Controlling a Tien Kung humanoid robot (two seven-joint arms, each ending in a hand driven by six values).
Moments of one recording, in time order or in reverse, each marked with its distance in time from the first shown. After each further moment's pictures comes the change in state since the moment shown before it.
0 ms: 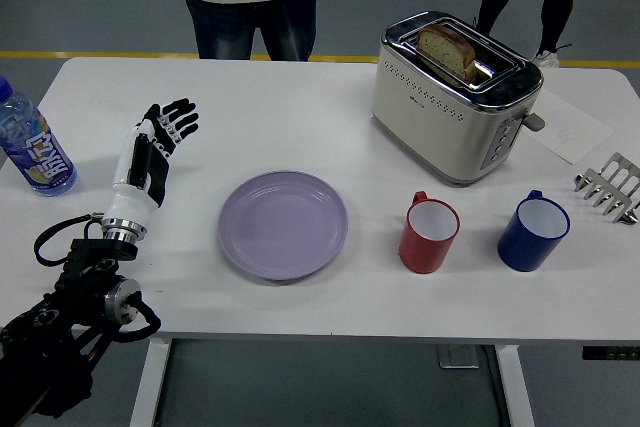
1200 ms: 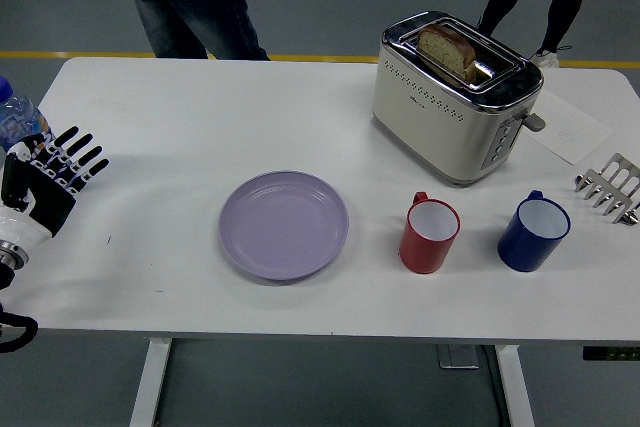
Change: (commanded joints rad) left arm 0.213 0.170 -0.362 -0.144 -0.343 -0.247 0.438; right arm -0.008 0.000 0.063 0.000 -0.088 -0.016 0.002
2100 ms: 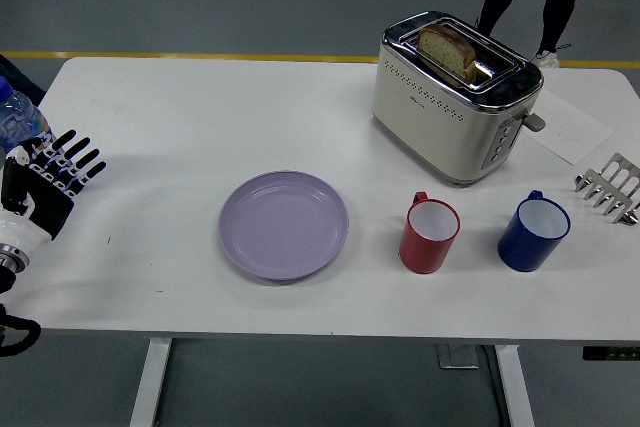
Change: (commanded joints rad) left arm -0.003 -0.012 -0.003 0.021 0.025 0.002 -0.020; right arm 0.012 -0.003 0.033 0.000 -0.045 -0.013 0.004
